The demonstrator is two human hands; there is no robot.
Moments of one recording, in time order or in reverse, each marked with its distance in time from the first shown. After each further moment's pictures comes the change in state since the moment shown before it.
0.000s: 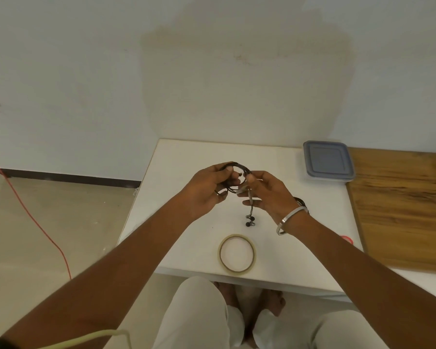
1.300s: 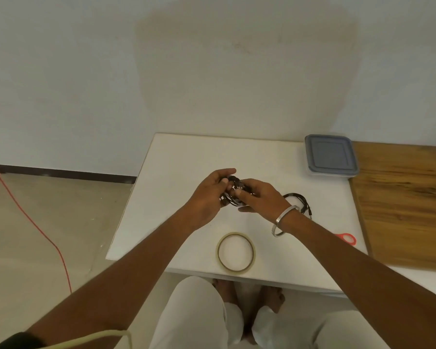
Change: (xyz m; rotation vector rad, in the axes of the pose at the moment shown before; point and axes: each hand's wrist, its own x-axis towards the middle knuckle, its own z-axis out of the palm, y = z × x) left_hand 0.024 -0.046 -0.008 0.104 -0.009 0.089; right_hand 0.019 0.028 -0.004 -0.372 -0.091 -0.017
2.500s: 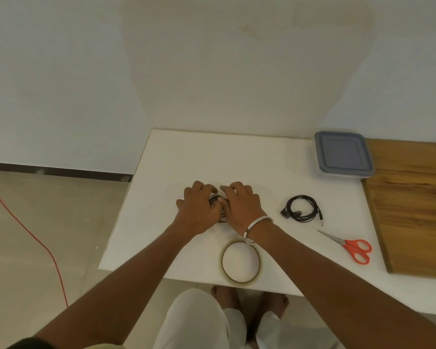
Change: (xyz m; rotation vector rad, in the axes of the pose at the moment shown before) left_hand 0.032 -0.051 -0.052 1.243 0.241 0.174; right_hand 0.044 0.040 0.054 -0.948 0.127 -0.176
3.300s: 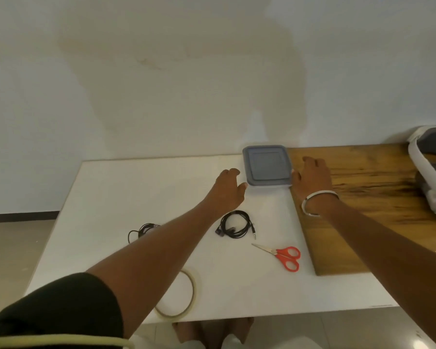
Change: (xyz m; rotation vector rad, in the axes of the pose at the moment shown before) left_hand 0.074 0.203 0.056 -0.162 -0.185 0.252; right_hand -0.039 0.231 -0.161 -0.061 0.370 0.592
